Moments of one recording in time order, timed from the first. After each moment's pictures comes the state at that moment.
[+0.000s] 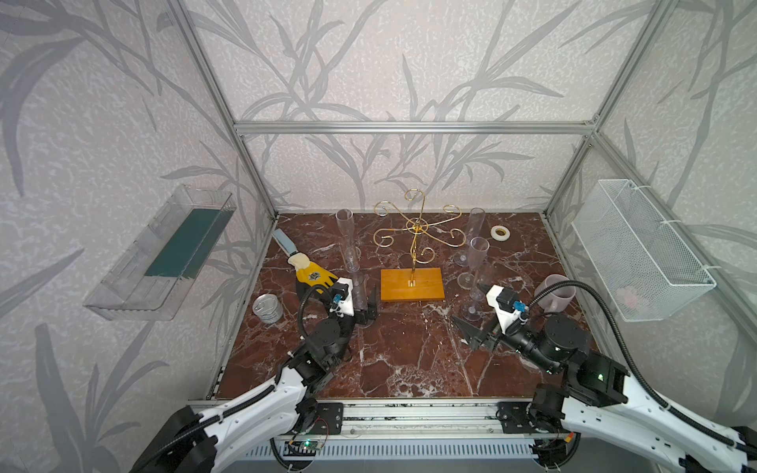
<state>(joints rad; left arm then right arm) -0.71 0.77 0.19 0.62 -0.48 -0.04 1.01 0.55 0.67 -0.20 0.19 -0.04</state>
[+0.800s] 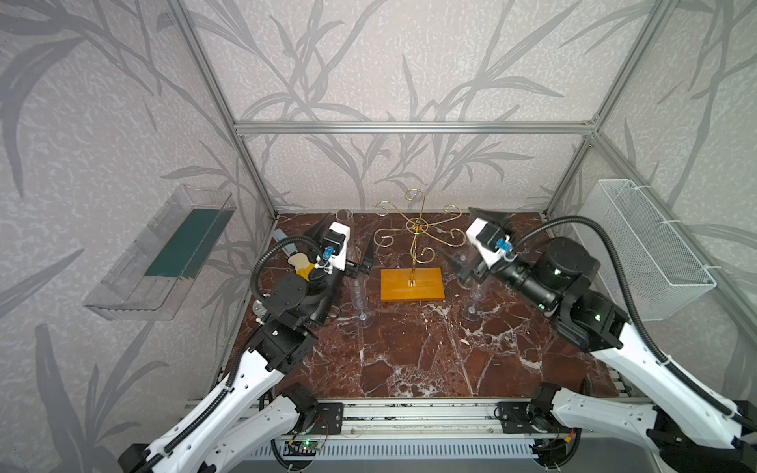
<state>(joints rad) -0.58 0.82 0.92 0.19 -0.32 0.37 0.72 1.02 1.31 -0.21 0.06 -0.42</state>
